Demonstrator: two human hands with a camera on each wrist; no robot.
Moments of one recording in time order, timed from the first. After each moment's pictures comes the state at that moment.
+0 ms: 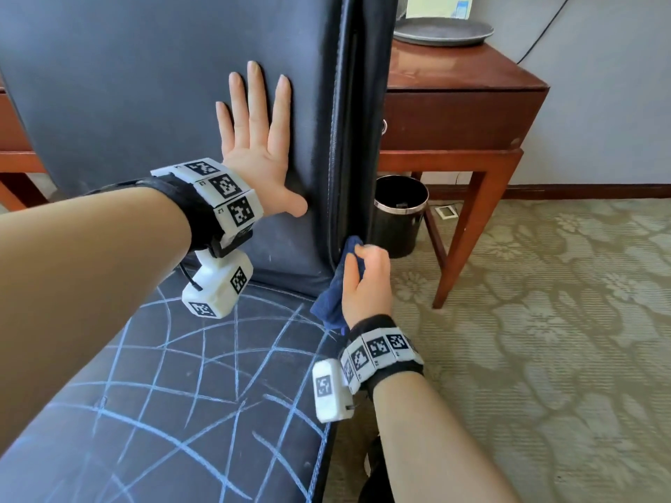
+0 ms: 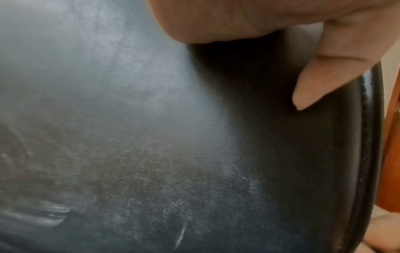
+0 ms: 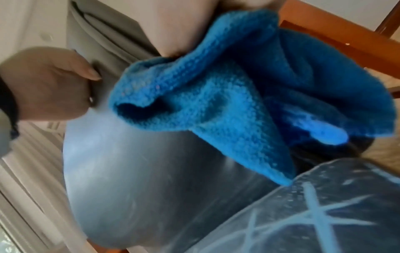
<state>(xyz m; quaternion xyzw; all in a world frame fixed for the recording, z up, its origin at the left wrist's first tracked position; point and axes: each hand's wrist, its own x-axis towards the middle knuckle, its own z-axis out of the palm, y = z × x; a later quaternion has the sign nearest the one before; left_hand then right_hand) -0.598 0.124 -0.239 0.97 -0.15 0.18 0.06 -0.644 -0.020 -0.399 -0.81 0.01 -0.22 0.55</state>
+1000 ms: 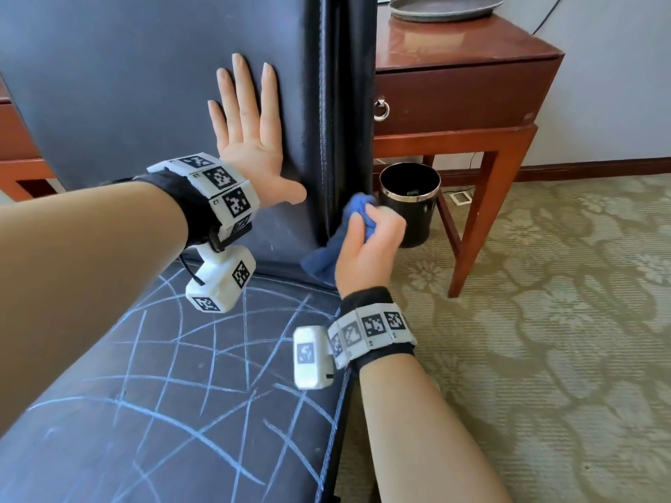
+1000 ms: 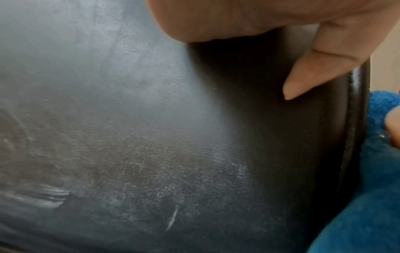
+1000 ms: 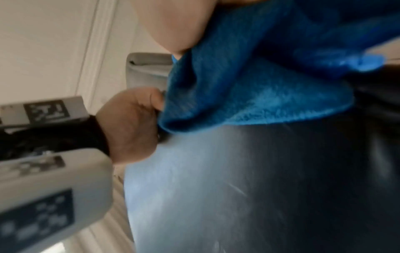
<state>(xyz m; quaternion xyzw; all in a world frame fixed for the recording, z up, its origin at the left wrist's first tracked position) -0.599 0.119 -0.245 0.97 -0.13 0.18 0.09 -0.639 -0.005 -0.367 -0.70 0.03 -0.39 0.59</state>
